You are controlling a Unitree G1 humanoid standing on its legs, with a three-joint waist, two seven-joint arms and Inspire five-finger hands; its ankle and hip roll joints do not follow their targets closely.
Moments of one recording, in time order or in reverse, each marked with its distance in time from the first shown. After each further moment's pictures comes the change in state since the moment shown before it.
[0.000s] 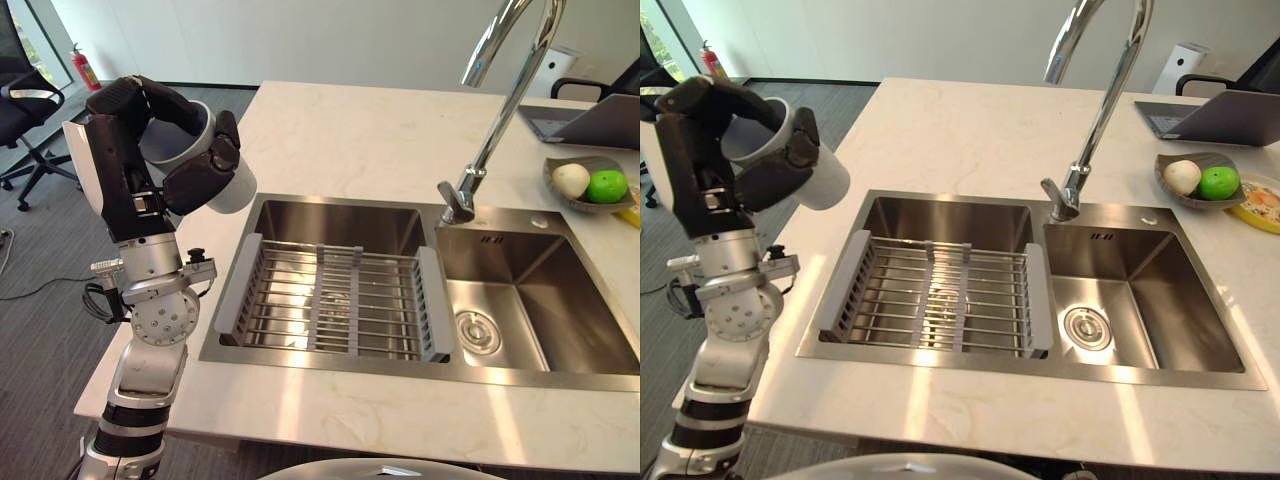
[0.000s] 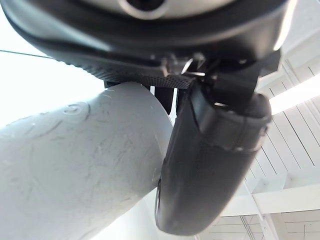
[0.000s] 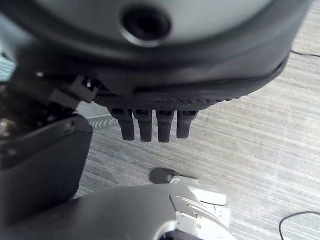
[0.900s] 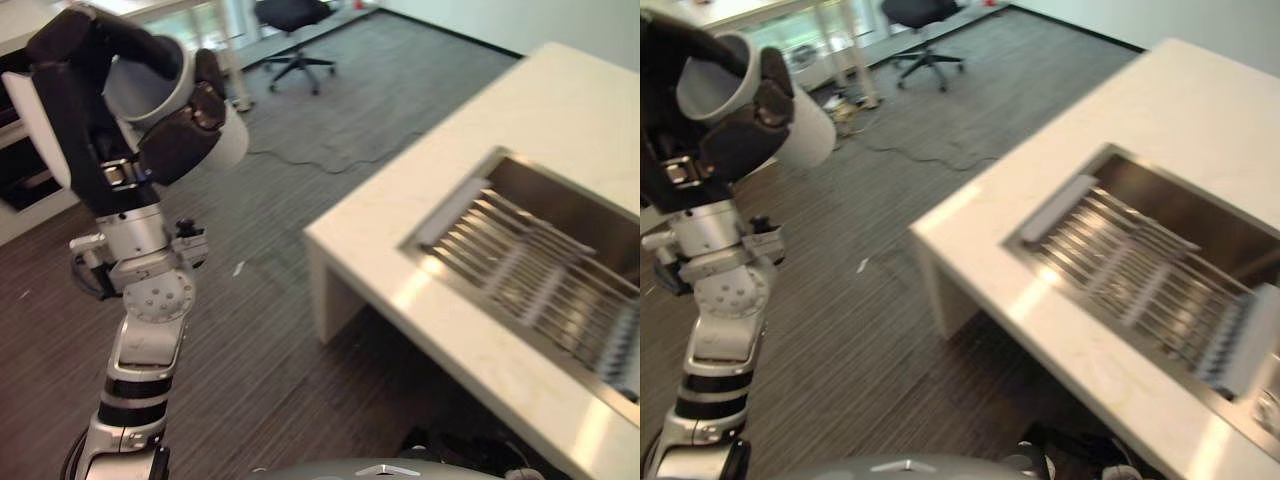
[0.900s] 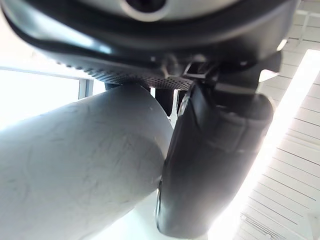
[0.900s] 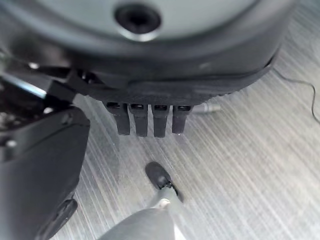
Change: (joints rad) left arm -0.185 -0.015 -0.027 0.022 0.029 -0.083 0.014; right arm 0.042 -0.151 -0.089 -0.013 0.036 -0.020 -0.030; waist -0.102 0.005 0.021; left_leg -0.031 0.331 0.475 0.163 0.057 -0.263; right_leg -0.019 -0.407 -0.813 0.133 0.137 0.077
